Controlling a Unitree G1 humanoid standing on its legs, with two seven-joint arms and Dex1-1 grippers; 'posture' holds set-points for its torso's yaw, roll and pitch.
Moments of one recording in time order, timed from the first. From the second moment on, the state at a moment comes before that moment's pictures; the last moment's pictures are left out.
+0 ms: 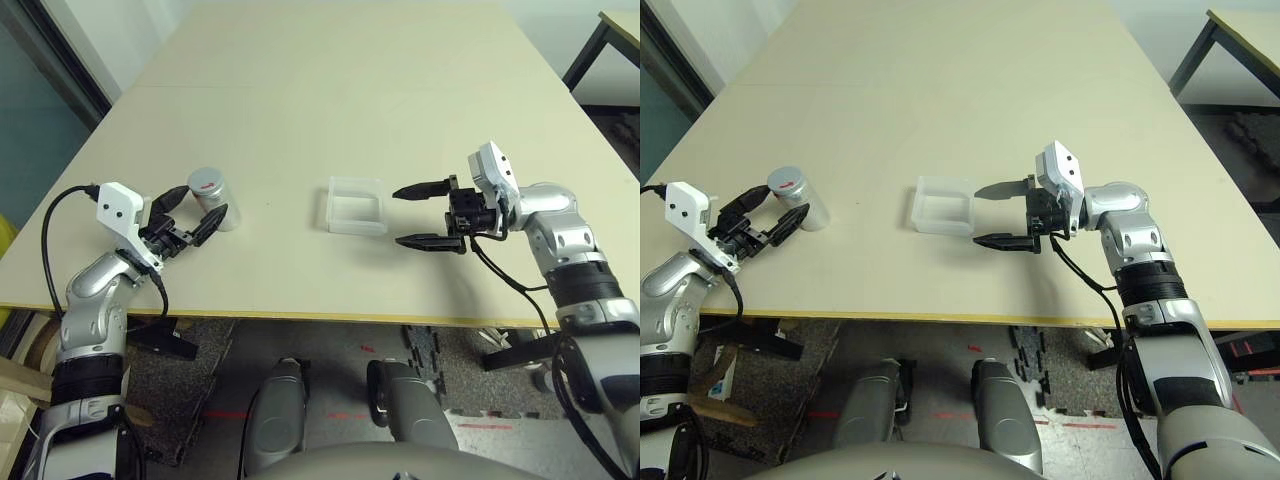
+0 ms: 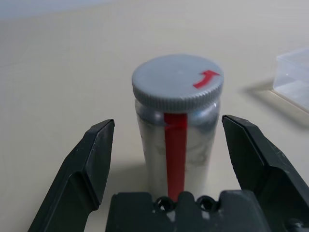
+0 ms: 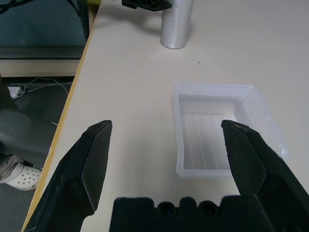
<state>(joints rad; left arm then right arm) -0.25 0.54 0.28 0.29 -0.39 0.01 -0.78 -0.64 -0.54 0.07 0.47 0.32 -0.01 1.48</state>
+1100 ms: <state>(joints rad) -0.44 0.47 0.22 0.57 -0.34 -0.10 -0.77 -0.61 -0.55 0.07 0.40 0.32 0.01 1.45</state>
